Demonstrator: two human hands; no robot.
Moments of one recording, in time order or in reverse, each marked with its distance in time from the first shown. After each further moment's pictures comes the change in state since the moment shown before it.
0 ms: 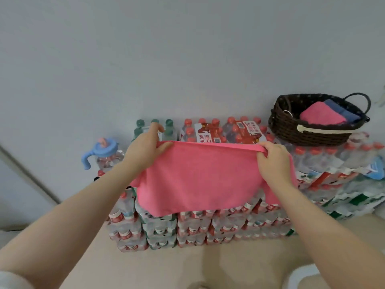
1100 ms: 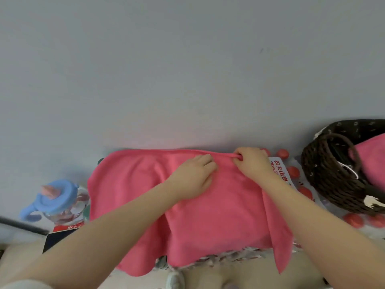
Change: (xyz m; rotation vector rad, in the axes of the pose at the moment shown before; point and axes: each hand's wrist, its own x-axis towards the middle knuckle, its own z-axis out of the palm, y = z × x) left_hand 0.221 -0.006 0.162 0.108 -0.372 0.558; right_hand 0.250 0.007 0.170 -0.365 -0.513 -0.126
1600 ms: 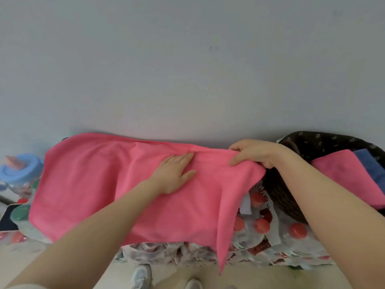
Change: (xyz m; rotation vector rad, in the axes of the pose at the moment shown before) left_hand 0.046 0.052 0.046 -0.048 -0.191 -0.433; right_hand 0.015 0.096 -0.085 0.475 -0.726 0.031
